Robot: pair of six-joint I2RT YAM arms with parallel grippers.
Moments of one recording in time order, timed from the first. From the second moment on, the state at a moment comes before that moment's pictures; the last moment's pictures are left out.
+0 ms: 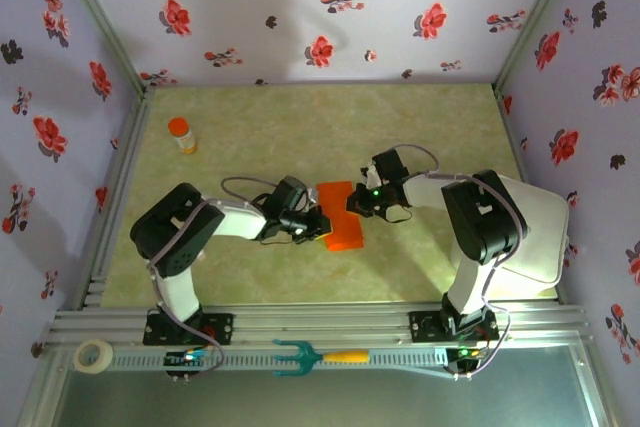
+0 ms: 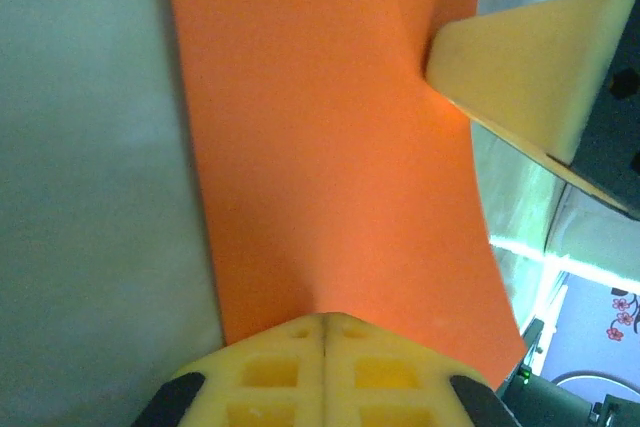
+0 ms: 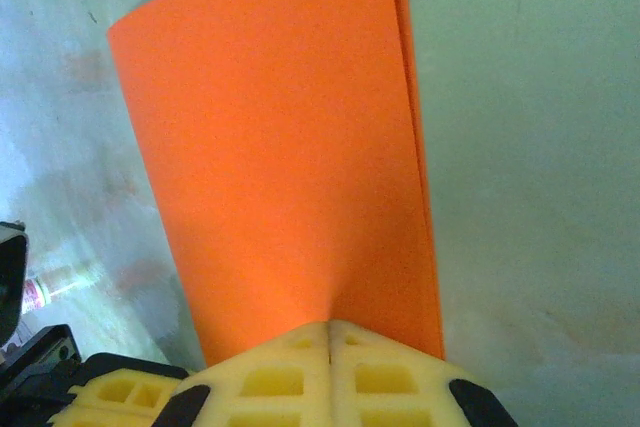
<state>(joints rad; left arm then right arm) -0.78 1.80 0.75 0.22 0.50 -1.02 0.43 1.80 0.87 -0.16 -0.58 0.63</state>
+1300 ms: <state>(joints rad) -0.87 1.76 0.69 0.20 0.51 -0.95 0.43 1.80 0.87 -0.16 -0.58 0.63</state>
